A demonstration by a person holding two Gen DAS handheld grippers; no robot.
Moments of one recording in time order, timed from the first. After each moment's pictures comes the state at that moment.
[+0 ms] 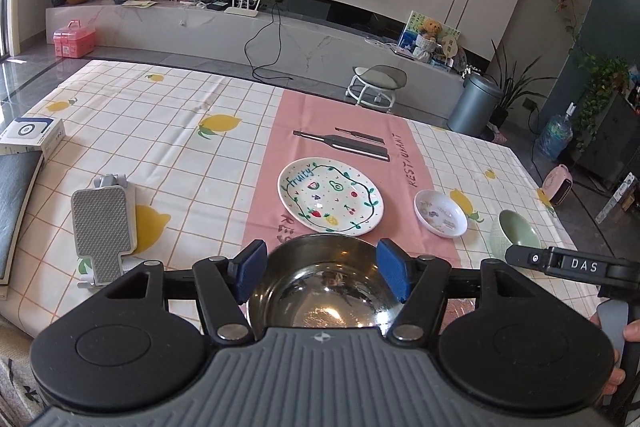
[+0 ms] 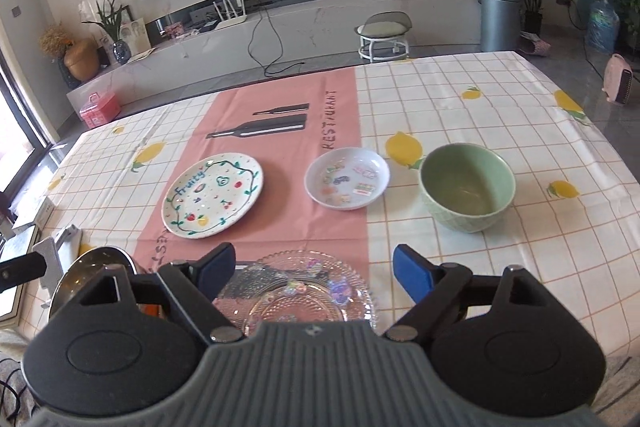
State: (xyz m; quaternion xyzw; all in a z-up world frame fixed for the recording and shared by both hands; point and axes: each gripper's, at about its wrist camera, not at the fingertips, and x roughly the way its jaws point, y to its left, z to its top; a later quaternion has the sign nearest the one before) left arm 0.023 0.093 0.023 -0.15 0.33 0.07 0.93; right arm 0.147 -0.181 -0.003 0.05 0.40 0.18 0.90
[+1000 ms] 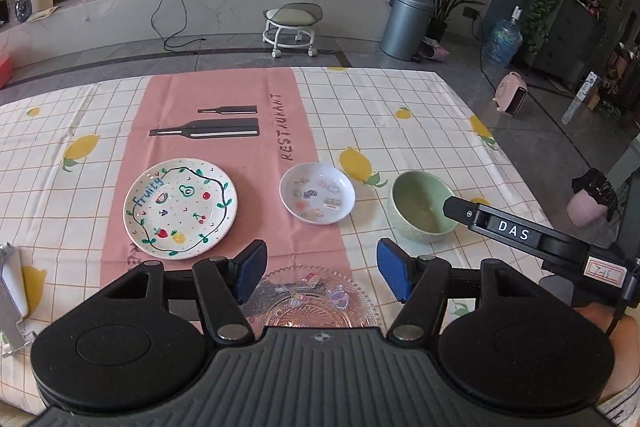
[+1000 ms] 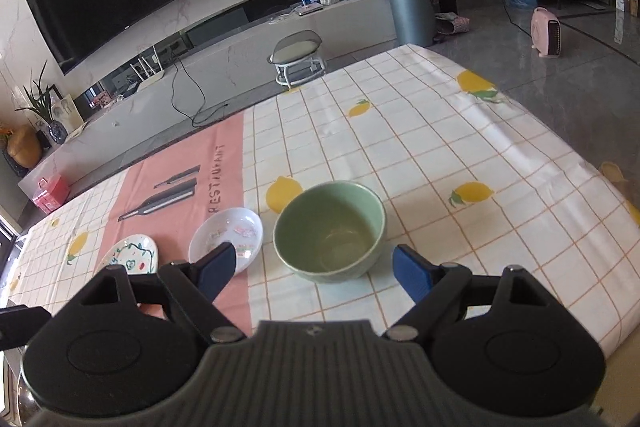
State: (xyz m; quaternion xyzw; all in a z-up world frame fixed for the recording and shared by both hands) left arm 0.140 -0.033 0.048 -0.08 0.43 -0.02 0.90; right arm 0.203 -0.274 -0.011 0.14 0.38 0.09 0.91
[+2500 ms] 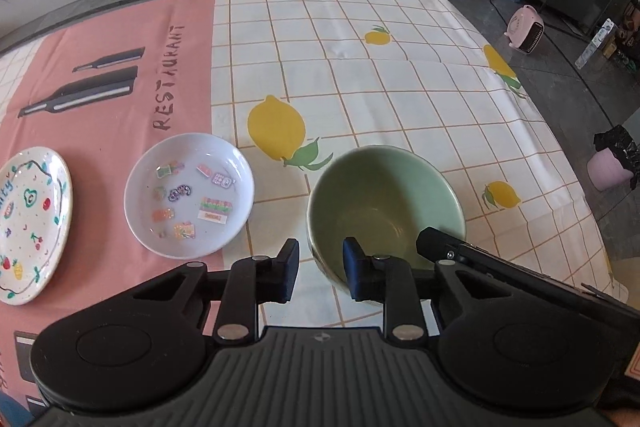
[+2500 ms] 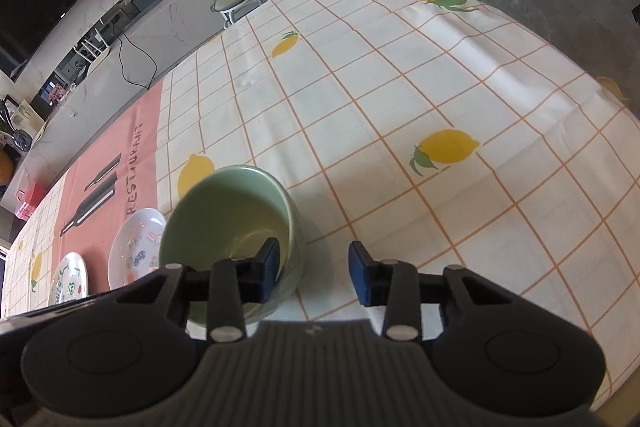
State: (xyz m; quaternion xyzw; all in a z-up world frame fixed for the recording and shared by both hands) left arm 0.272 -0.138 -0.061 -0.06 0.52 -0.03 0.85; right arm 0.285 -0.319 -0.086 0.20 0.49 0.04 0.85
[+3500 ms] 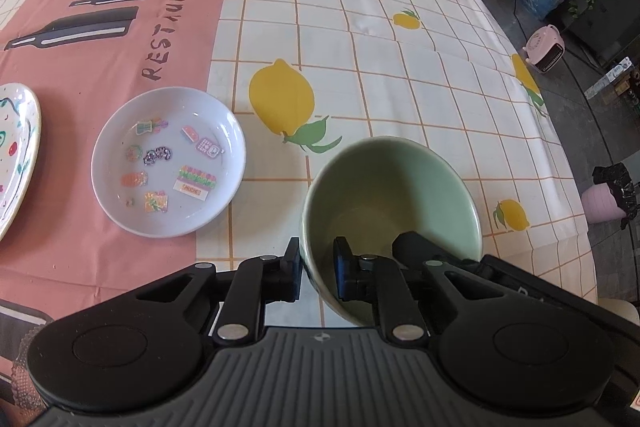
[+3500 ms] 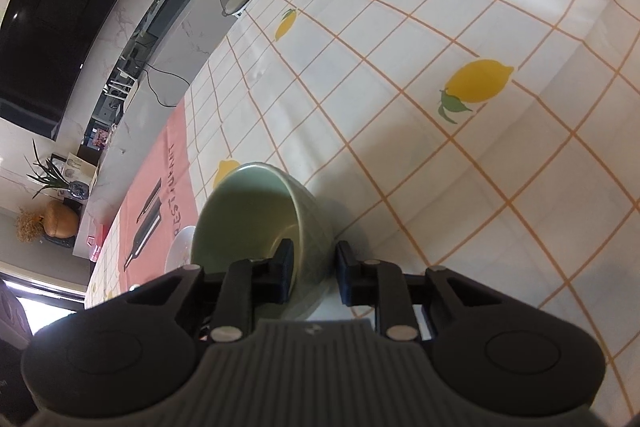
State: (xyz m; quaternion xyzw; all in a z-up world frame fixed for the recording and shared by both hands) left arm 0.288 -0.136 -0.087 -0.14 0.56 -0.01 0.82; right arm 0.295 -0.332 -0.118 0.35 0.49 0.08 0.79
